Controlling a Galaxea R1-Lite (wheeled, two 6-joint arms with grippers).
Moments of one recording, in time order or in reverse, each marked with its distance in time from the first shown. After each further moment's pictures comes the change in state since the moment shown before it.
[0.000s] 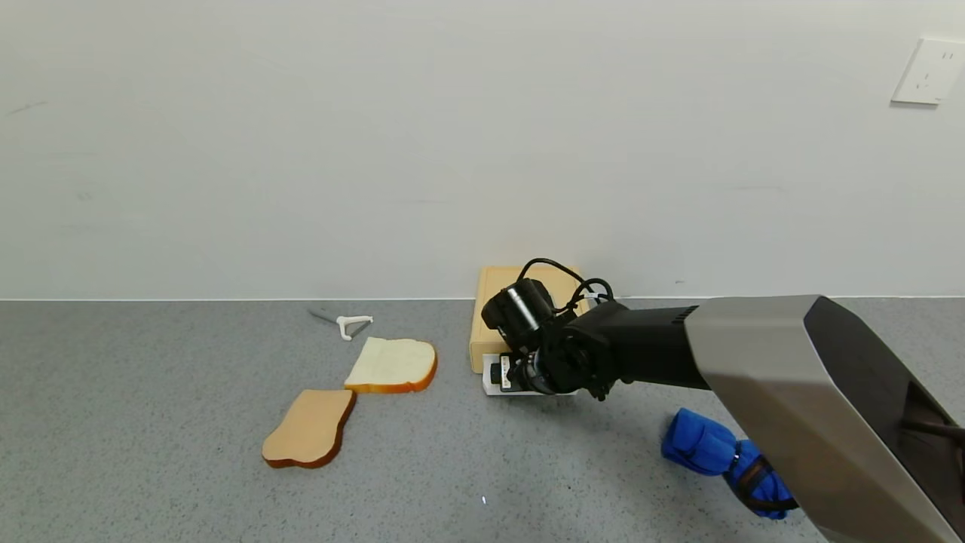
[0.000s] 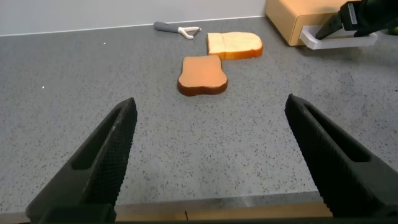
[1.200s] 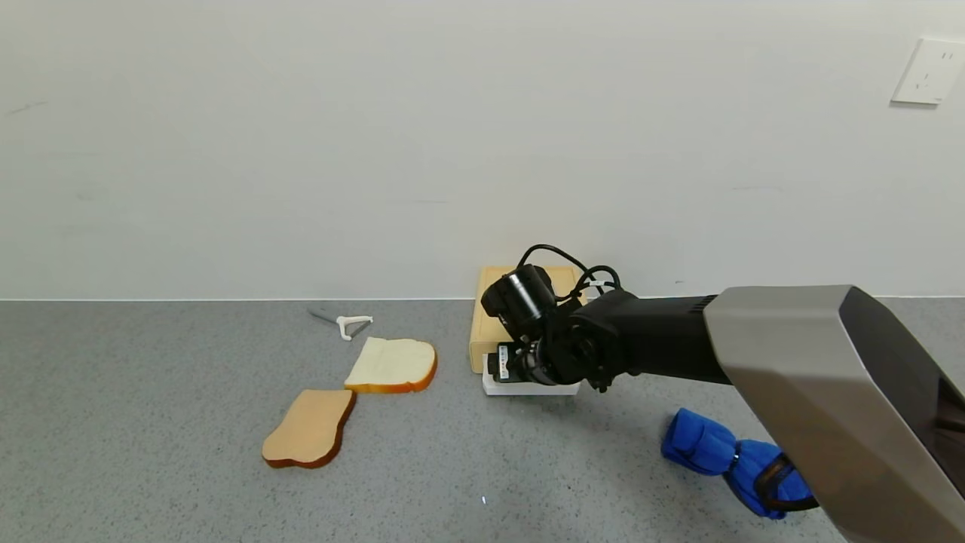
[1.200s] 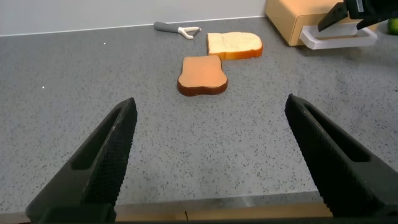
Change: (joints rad) left arm 0.000 0.000 0.000 0.000 0.000 0.000; right arm 0.008 -0.040 0.000 0.001 0.008 -0.007
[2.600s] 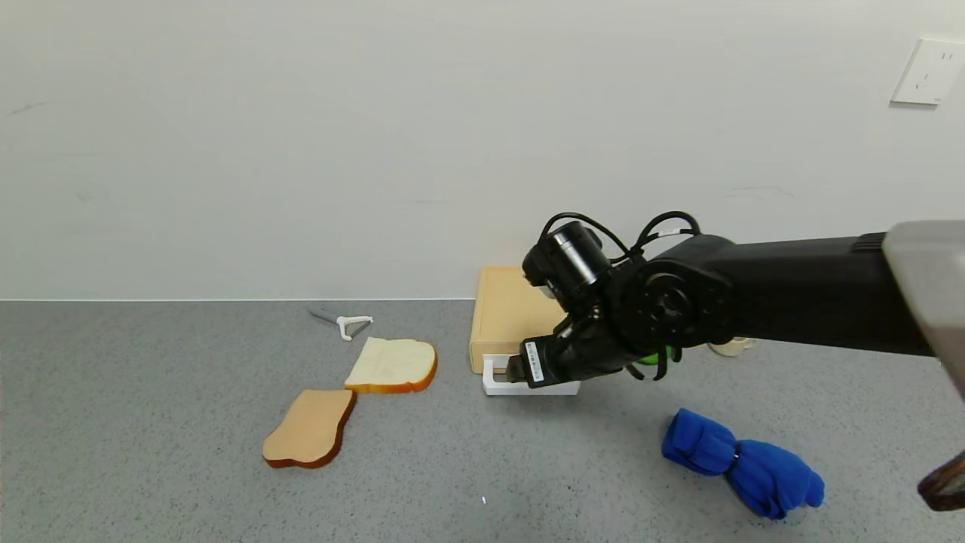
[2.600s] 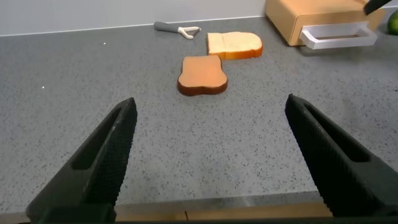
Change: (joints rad) left arm 0.000 0.000 0.000 0.000 0.000 0.000; right arm -0.014 -0.249 0.170 0.143 0.204 -0.131
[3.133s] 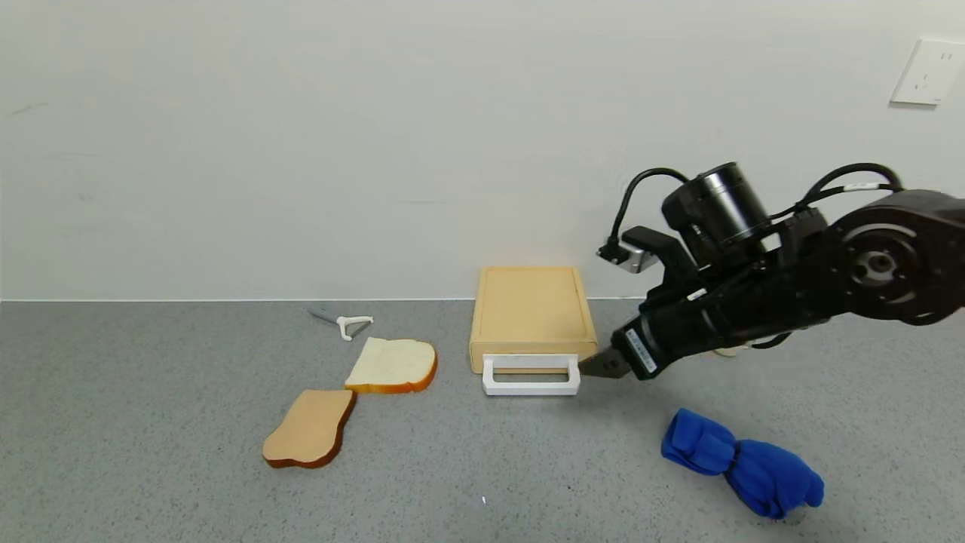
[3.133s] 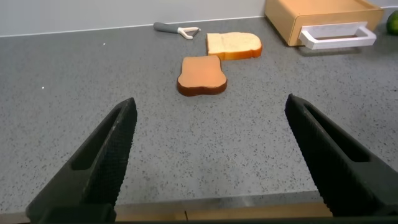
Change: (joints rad) left arm 0.000 0.000 0.000 0.000 0.000 0.000; right arm -0.170 -0.300 0.306 -0.106 0.226 -0.494
